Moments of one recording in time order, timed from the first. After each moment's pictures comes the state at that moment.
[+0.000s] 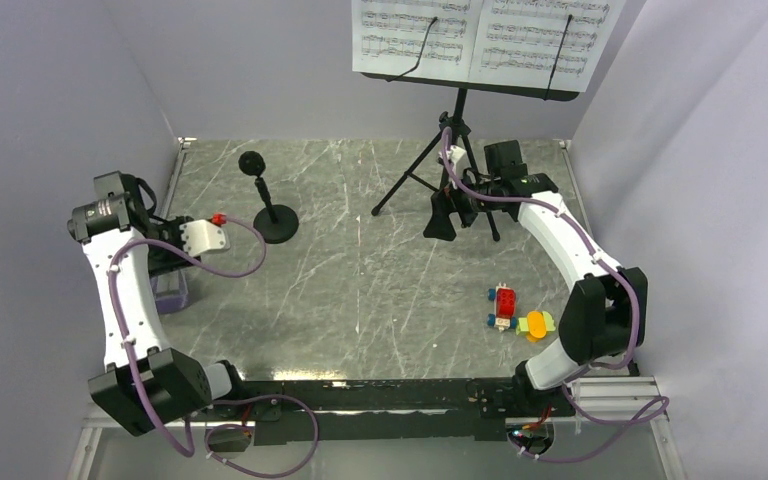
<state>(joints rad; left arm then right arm) 0.40 1.23 1.38 -1.38 0.19 1.67 0.23 1.55 1.31 -0.68 -0.74 -0.40</state>
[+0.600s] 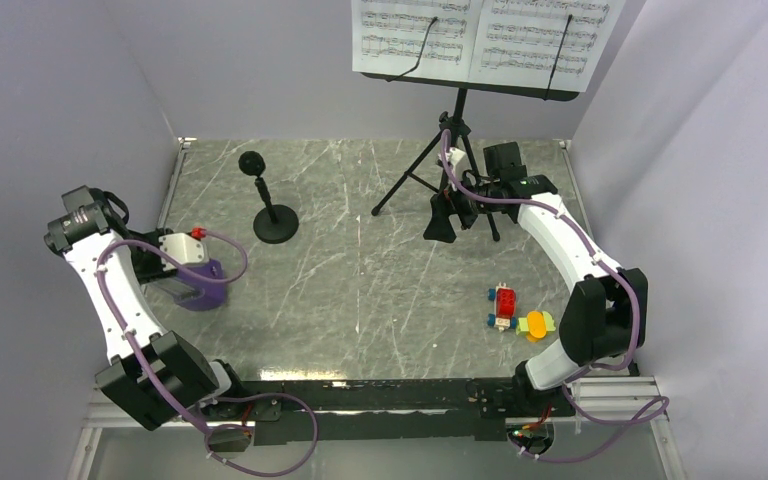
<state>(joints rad) 0.61 1.25 1.34 -1.37 0.20 1.91 0.24 1.54 1.30 -0.68 -0.73 -0.40</state>
